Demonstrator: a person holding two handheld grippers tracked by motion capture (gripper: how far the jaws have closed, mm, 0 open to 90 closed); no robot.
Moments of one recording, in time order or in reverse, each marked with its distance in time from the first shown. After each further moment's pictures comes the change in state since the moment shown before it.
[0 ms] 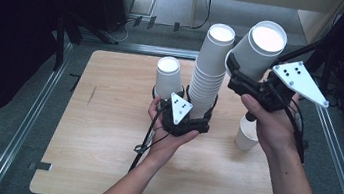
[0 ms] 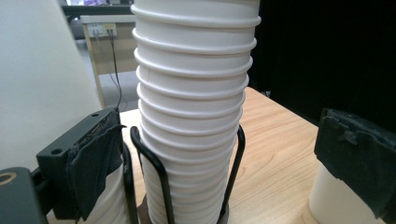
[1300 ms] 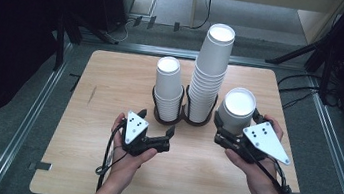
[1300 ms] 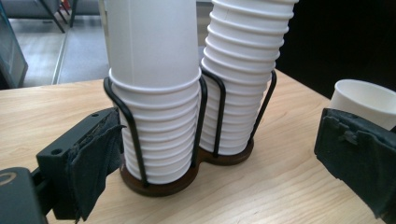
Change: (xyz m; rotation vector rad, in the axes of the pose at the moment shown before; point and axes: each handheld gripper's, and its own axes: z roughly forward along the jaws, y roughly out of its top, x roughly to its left) left arm 0.051 -0.032 -0.086 0.067 0.018 -0.058; right arm 0.018 -0.106 -0.059 0.132 -0.014 -0.157
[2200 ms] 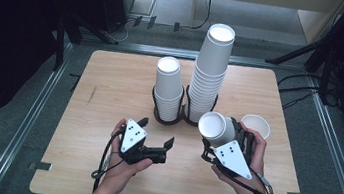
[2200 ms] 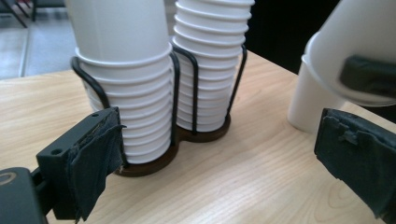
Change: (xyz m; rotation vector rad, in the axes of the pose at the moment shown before) left arm -0.002 -0.013 -0.010 0.046 -0.120 0.044; right arm 0.030 -0.058 0.000 0.087 -0.004 -0.350
